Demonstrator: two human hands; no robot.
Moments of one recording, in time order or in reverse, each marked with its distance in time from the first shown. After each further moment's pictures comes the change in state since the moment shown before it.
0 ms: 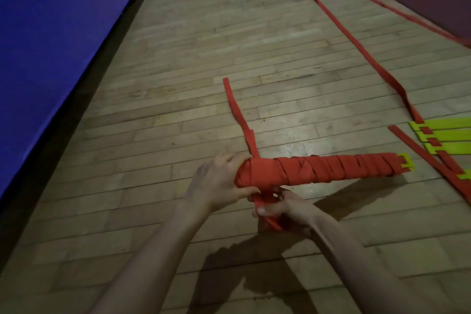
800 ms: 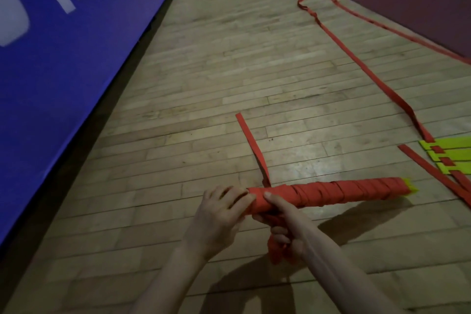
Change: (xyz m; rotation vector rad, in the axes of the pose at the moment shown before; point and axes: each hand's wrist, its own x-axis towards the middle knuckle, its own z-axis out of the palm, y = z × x) left_hand -0.037 -0.028 0.031 0.173 0.344 0.341; right_hand 0.009 -0.008 0.032 0.458 0.356 0.141
